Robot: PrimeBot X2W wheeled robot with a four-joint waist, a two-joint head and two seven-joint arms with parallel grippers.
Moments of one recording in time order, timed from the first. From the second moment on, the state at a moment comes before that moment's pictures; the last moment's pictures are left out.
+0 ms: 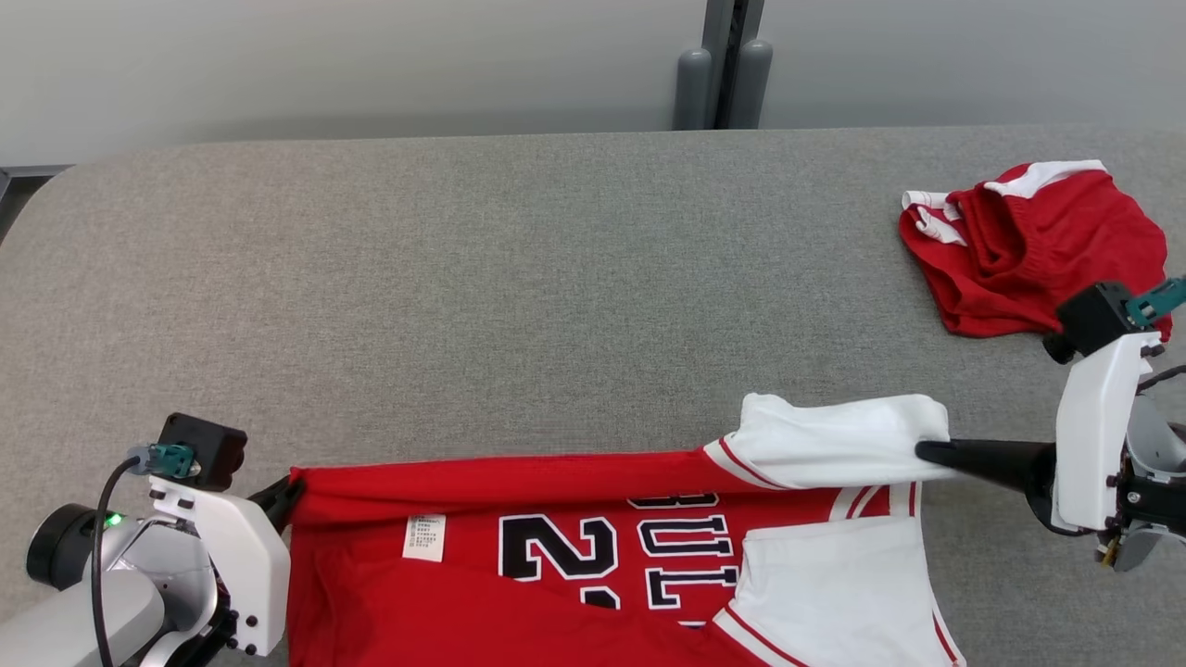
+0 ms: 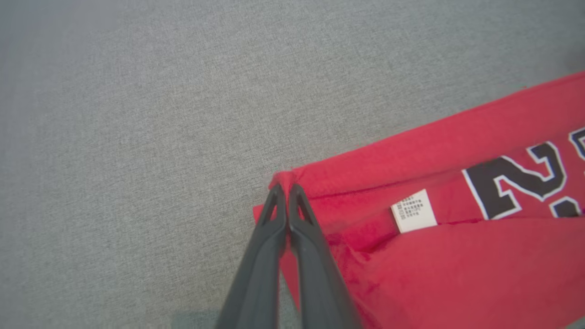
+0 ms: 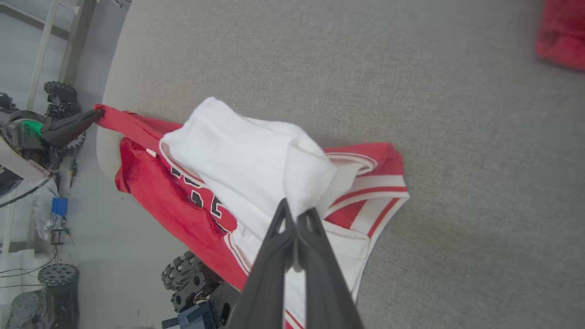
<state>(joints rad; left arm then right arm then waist) -0.62 0.85 -1.23 0.12 -1.16 0.29 0.10 -0.84 -0.89 1.21 0.17 1.67 0.13 0.44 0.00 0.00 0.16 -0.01</state>
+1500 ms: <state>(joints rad) -0.54 0.91 -1.24 0.03 -1.21 0.32 0.18 -0.67 -0.93 1.27 0.06 1.71 0.13 0.45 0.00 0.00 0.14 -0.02</state>
